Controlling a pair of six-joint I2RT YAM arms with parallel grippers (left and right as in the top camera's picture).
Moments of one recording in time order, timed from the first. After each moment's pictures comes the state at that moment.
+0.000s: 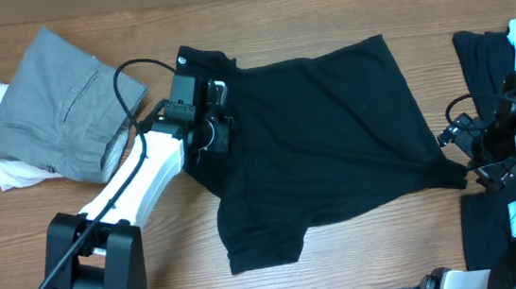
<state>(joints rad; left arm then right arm) -0.30 1.74 1.13 -0.51 0.14 -0.09 -0.42 1.53 1.11 -1.09 -0.07 0.51</state>
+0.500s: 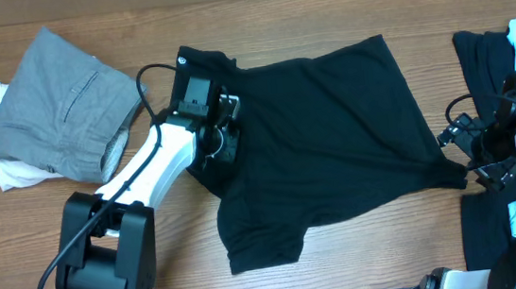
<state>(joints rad) -0.34 1.81 1.21 -0.68 0.16 -0.05 -0.42 1.53 1.11 -1.09 -0.07 0.51</state>
